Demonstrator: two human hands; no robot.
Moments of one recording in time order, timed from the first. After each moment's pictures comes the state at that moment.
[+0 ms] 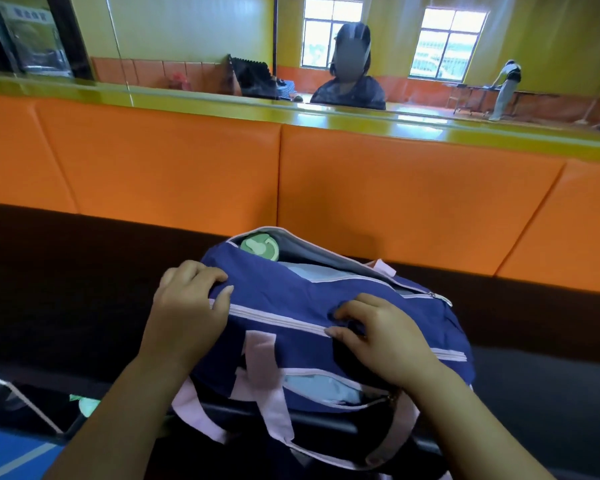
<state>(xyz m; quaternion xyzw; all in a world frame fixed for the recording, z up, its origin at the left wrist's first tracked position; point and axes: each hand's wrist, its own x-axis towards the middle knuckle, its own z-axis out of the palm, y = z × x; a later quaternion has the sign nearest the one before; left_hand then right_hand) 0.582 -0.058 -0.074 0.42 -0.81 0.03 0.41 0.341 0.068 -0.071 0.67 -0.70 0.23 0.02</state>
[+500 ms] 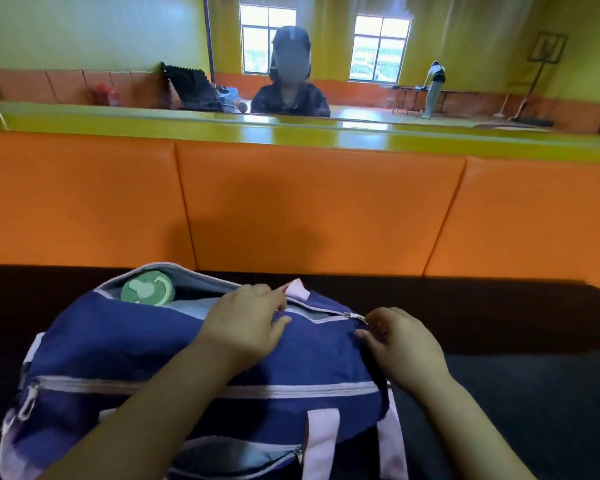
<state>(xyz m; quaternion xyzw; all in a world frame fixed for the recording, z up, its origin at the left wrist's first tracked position) 0.382 -0.036 -0.043 0.28 -0.94 -0.05 0.18 0.195 0.109 -0.079 0.46 -0.86 0.23 0.01</state>
